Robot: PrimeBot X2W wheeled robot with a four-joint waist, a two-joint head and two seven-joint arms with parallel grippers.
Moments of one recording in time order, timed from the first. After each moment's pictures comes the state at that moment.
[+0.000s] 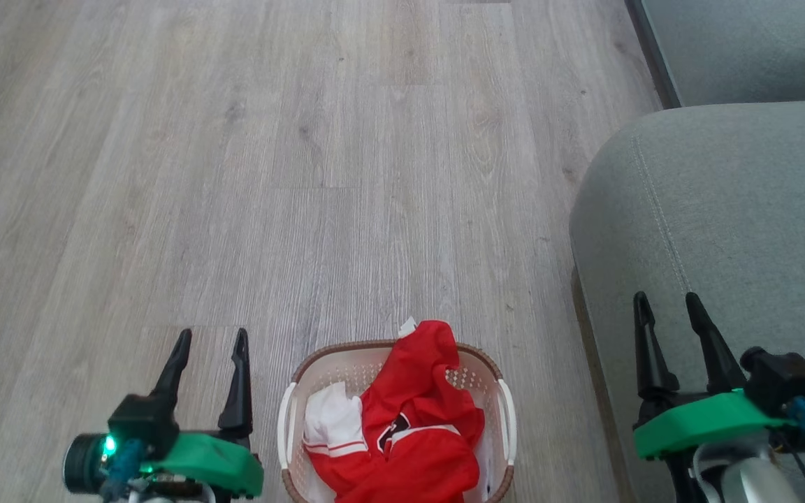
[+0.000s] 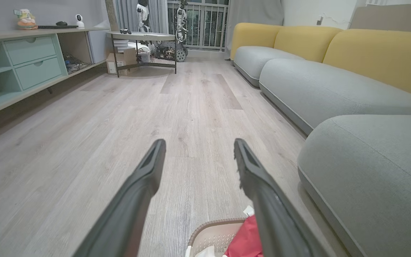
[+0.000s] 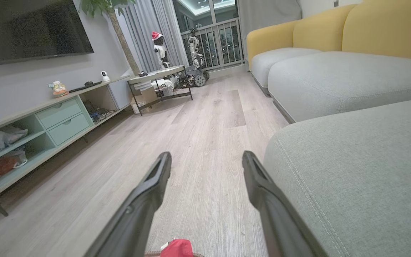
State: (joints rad) left arm 0.05 0.07 -0.15 0.16 -0.17 0.03 -0.22; right arm 0.02 -0.04 -0.01 0.15 0.31 0.12 -0.22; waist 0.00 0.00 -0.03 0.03
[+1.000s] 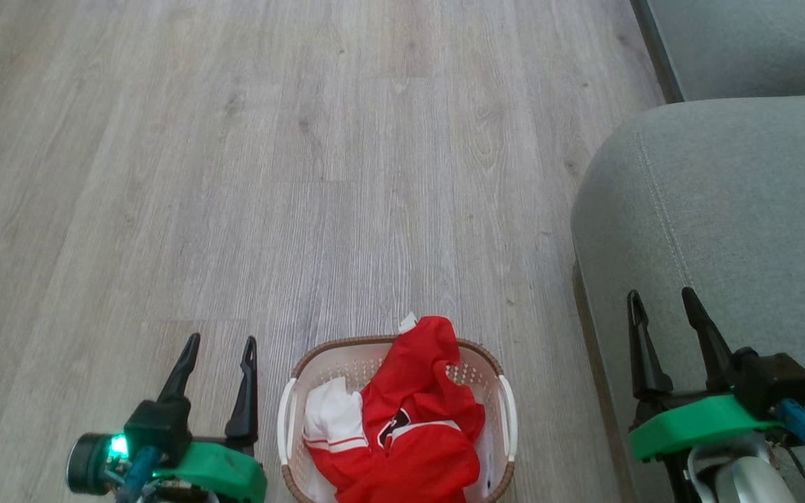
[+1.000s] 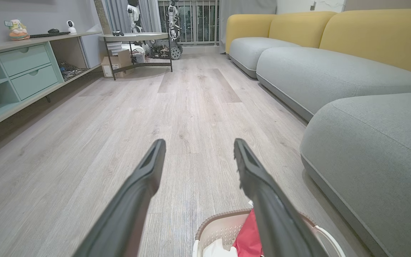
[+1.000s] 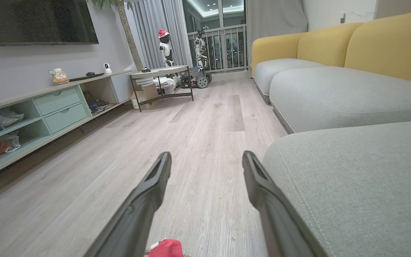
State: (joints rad) left arm 0.06 0.06 -0.14 0.18 -0.06 0.01 -0.25; right arm 0.02 -0.04 0.00 0.14 0.20 0.12 -0.25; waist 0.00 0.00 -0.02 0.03
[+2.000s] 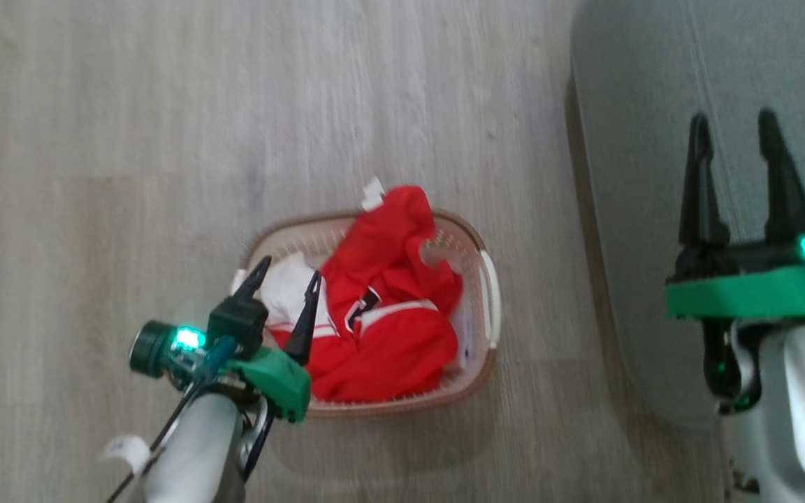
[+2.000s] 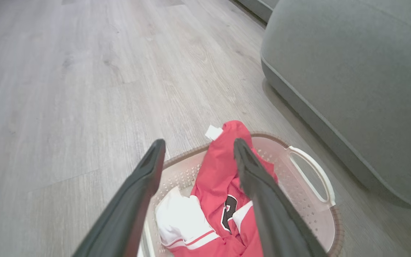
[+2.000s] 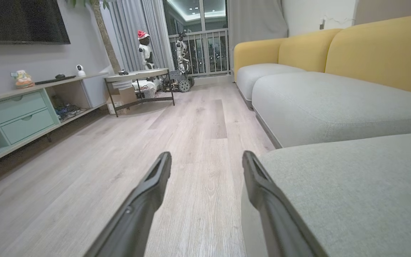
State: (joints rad) left arm -0.28 0.05 -0.29 0.51 0.00 -0.05 -0.25; right arm -0.24 -0.04 -0.06 0.01 0.19 0.12 -0.25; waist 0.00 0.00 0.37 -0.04
